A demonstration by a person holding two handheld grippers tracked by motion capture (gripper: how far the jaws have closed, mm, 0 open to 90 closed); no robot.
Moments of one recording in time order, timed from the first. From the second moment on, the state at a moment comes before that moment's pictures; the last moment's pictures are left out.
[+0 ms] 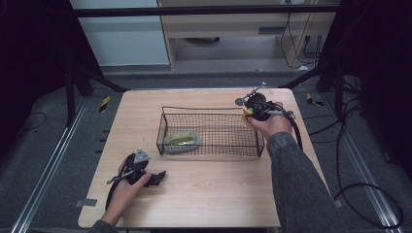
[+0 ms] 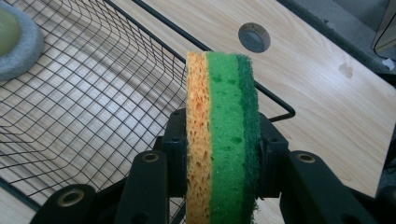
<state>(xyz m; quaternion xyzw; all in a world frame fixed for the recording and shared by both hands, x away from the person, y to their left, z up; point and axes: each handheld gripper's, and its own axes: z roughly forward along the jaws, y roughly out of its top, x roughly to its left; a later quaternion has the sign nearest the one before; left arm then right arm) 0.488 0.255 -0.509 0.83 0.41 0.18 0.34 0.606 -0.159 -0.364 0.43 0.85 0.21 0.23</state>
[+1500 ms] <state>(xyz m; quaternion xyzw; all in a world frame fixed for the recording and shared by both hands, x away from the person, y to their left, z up) 0.488 0.255 -0.509 0.83 0.41 0.18 0.34 0.620 -0.149 -0.410 0.44 0.85 0.17 0.22</state>
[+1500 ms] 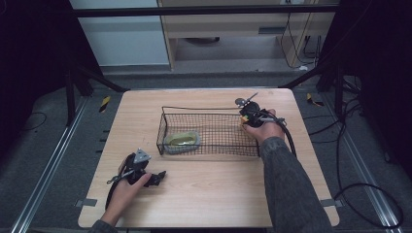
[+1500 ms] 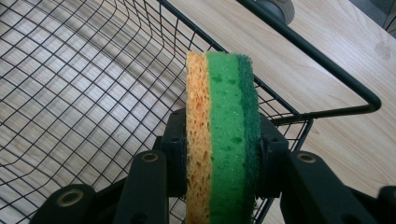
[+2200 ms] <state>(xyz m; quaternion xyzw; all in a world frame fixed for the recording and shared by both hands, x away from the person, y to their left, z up) 0.488 0.256 -0.509 0.83 0.41 0.18 0.34 0.618 -0.145 -0.415 0.44 0.86 0.17 0.21</state>
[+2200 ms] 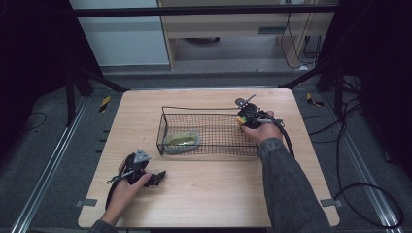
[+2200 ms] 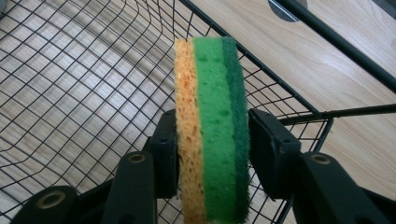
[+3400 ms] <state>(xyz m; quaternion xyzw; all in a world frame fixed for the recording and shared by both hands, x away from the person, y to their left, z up) 0.488 0.256 -0.509 0.83 0.41 0.18 0.34 0.590 -0.138 -0.407 0.42 0.86 0.21 0.18</state>
